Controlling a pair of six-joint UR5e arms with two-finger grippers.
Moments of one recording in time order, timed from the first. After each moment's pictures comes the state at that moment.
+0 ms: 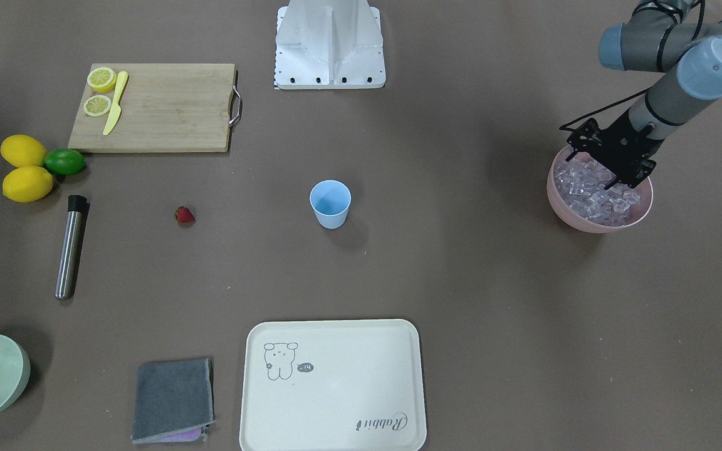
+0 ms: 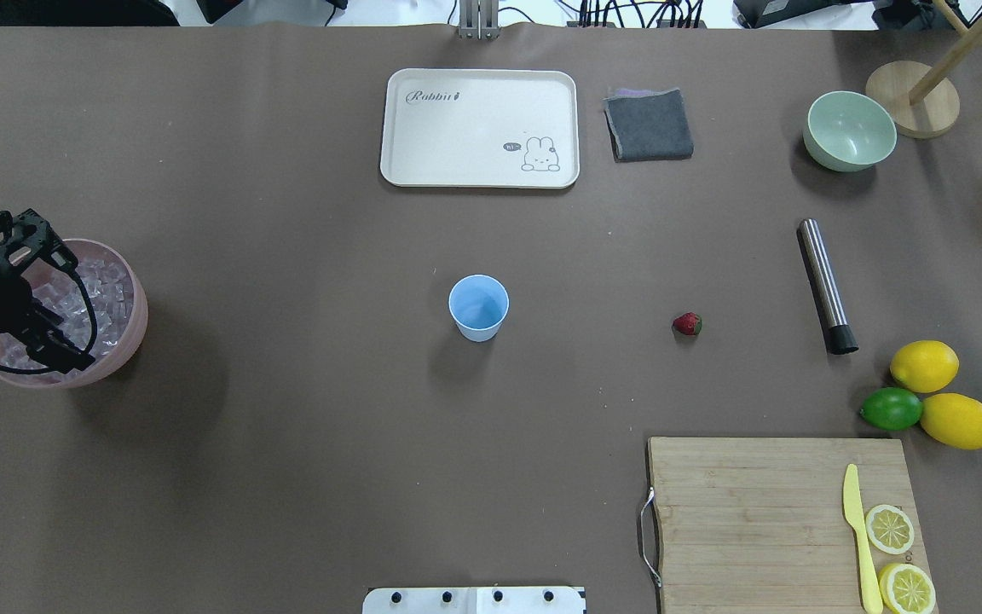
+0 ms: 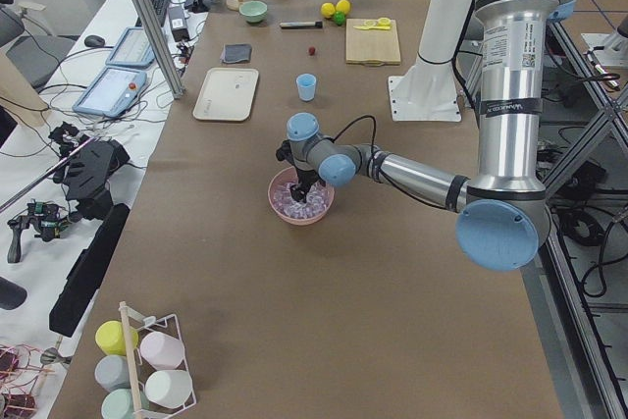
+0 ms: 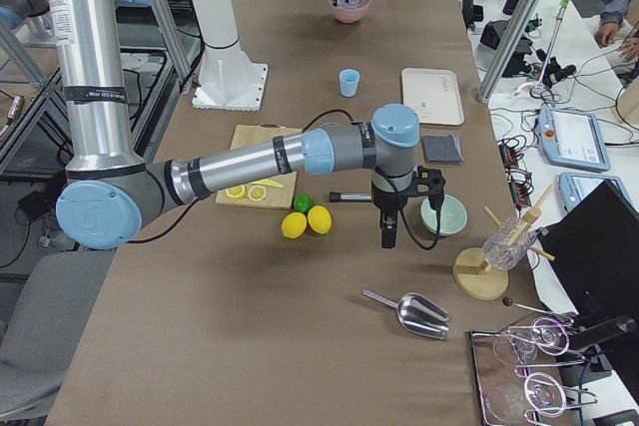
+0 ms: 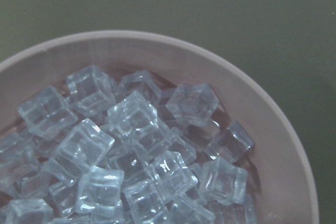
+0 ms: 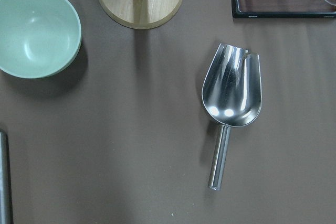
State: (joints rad) left arm -0.89 -1.54 -1.81 -1.94 -2.23 -0.11; right arm 1.50 -1.49 1.78 -1.68 2.21 0.22
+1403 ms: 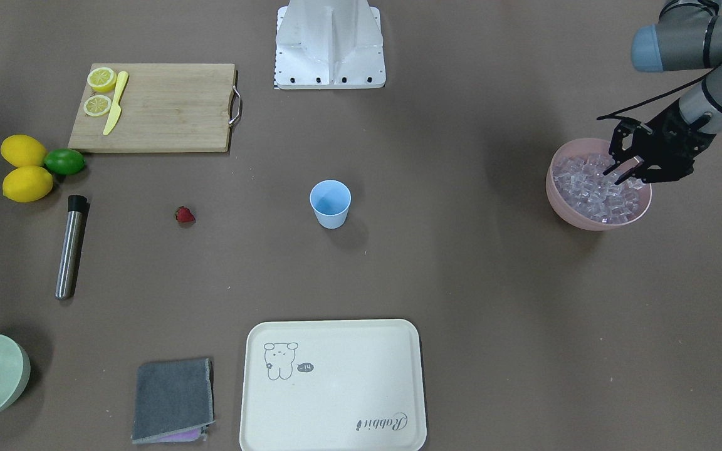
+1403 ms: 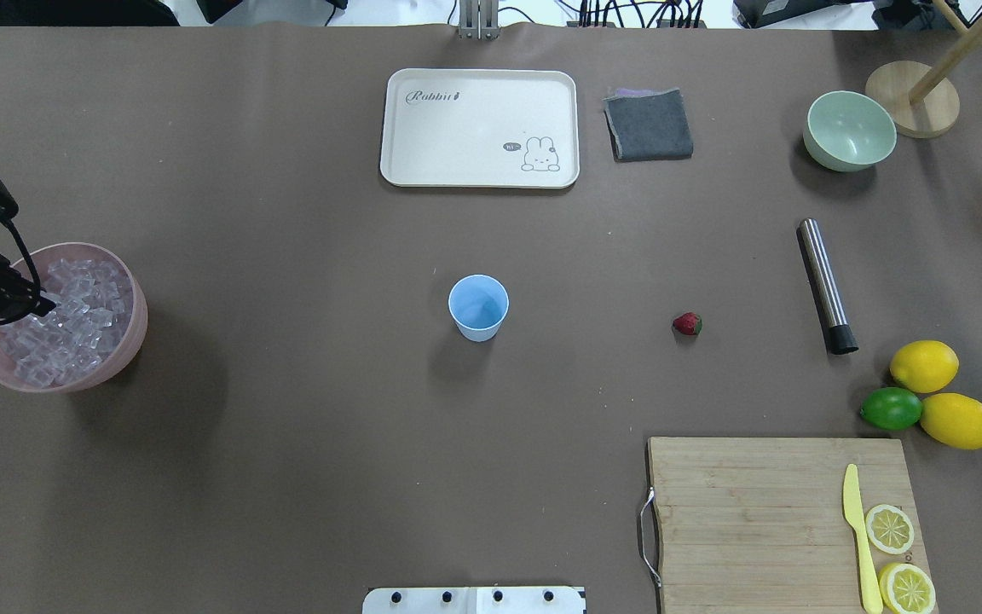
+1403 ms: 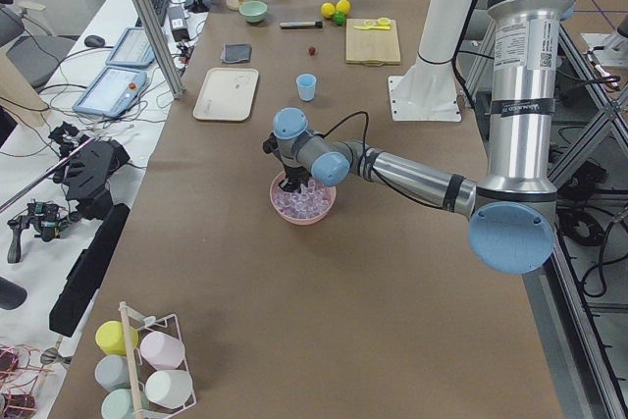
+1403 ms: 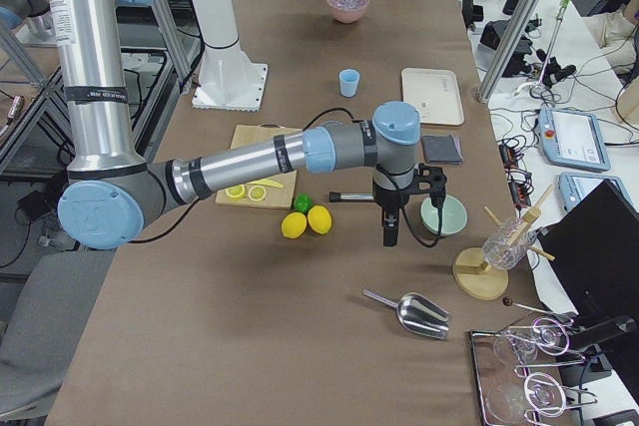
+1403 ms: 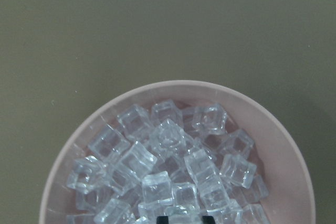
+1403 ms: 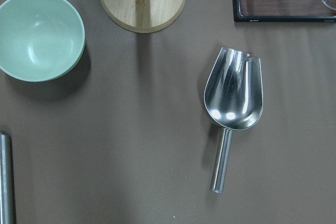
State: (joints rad) left arm -1.09 -1.58 -1.83 -1.93 -2.40 0.04; right arm 1.50 -1.48 1.78 -1.68 2.21 0.23
